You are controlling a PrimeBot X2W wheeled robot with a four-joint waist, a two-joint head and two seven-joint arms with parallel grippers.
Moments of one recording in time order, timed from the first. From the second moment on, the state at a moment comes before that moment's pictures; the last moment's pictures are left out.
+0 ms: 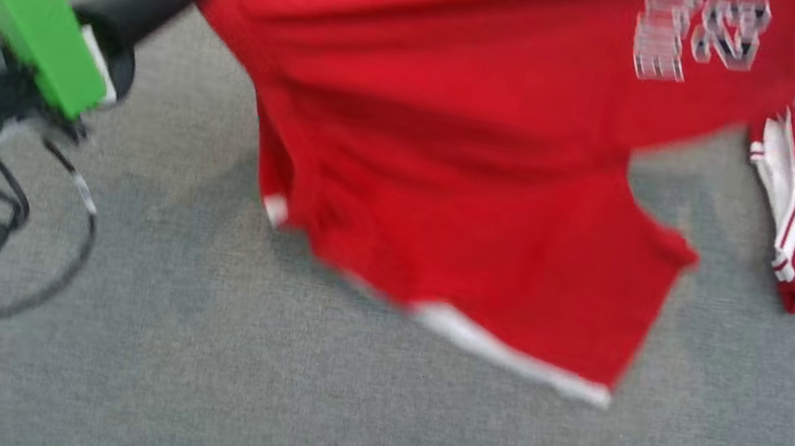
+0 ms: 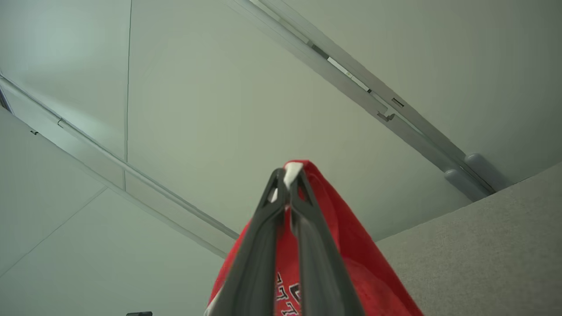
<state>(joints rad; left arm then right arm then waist) -0.75 0.47 -0.42 -0.07 -1.37 0.13 0.58 -0.57 -0.47 0.21 -0.14 1.51 -0.15 0.05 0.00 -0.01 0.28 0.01</state>
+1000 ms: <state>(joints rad) -0.55 0.31 -0.45 0.22 -1.06 -0.07 -0.08 -0.35 -0.27 0.35 0.06 1.38 -0.06 -0.11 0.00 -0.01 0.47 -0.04</state>
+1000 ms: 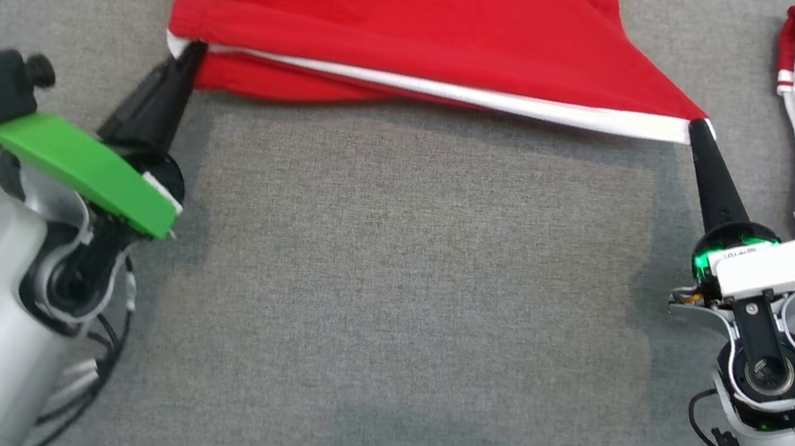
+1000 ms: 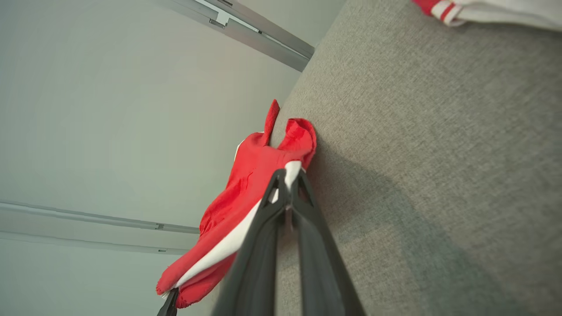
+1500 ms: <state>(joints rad) -0.23 0.24 -0.61 0.14 -1.07 -0.11 -0.16 -0.11 -0.41 0.34 0.06 1.33 -0.04 -0.14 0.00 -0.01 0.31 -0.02</state>
